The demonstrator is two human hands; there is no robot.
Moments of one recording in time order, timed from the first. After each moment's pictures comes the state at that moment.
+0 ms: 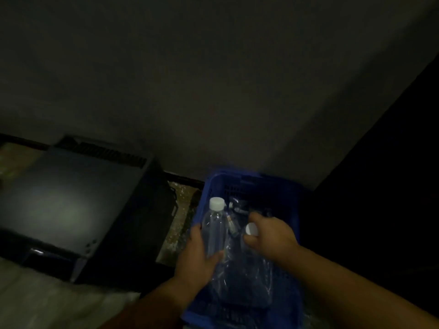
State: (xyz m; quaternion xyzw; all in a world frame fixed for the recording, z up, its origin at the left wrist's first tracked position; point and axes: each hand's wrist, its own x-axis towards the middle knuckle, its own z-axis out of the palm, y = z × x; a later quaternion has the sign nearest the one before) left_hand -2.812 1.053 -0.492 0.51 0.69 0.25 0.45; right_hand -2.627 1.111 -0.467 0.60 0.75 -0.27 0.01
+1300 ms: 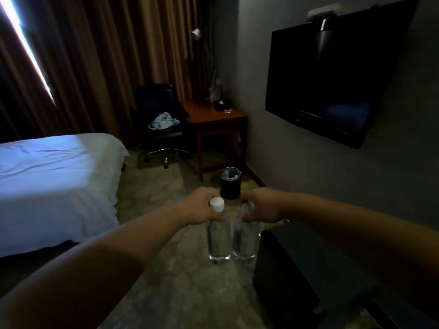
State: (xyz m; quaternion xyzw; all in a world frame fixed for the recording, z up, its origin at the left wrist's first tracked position) left_hand -3.270 0.676 -0.045 0.41 0.85 0.29 0.14; right_hand -3.169 0.838 -0.022 0.04 0.99 -0.12 0.10
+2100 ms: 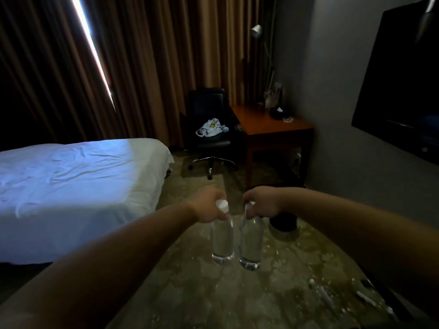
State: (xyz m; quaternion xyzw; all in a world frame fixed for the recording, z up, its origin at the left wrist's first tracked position) left_hand -3.619 0.690 -0.052 0.29 0.93 0.21 0.09; right_hand -3.573 0.864 -0.034 -0.03 0.97 -0.17 0.18
